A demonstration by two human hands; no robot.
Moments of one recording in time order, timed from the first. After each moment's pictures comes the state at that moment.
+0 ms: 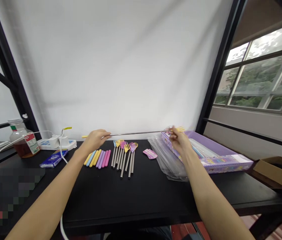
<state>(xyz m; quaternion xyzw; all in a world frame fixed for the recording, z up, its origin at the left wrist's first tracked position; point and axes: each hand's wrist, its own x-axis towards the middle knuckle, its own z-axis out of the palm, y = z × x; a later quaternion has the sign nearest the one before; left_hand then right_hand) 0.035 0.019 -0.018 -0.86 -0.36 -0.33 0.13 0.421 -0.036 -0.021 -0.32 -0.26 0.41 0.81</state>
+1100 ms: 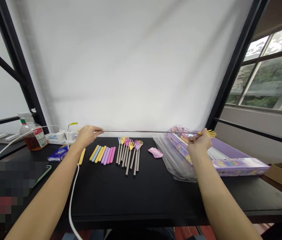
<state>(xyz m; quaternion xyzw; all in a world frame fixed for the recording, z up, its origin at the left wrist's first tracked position) 0.002 0.022 -0.011 -0.75 -0.60 -0.27 0.12 0.431 -0.036 -0.010 -0.35 -0.08 0.25 0.90</state>
